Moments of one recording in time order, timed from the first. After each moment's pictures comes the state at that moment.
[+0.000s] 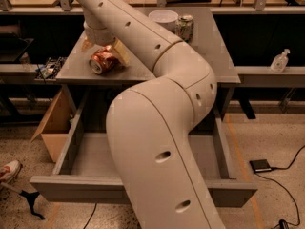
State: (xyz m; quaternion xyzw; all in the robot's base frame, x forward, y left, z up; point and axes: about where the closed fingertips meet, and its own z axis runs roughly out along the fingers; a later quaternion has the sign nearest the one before) arm 0.763 0.150 0.842 -0.98 0.16 -0.13 0.07
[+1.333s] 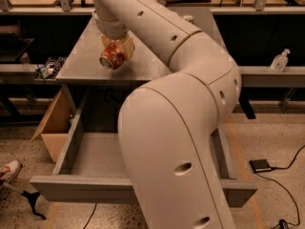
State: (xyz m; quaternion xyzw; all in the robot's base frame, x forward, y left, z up) arm 0.744 0.098 0.872 -0.96 0.26 -0.13 0.04
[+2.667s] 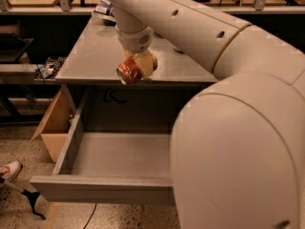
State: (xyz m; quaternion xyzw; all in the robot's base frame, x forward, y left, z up) arm 0.673 0.031 0.863 -0.90 0.43 -0.10 0.02
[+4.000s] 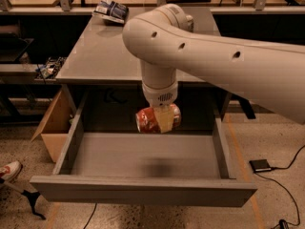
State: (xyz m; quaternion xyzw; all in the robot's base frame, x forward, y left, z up) arm 0.529 -0.033 0.787 -0.80 0.60 -0.04 -0.01
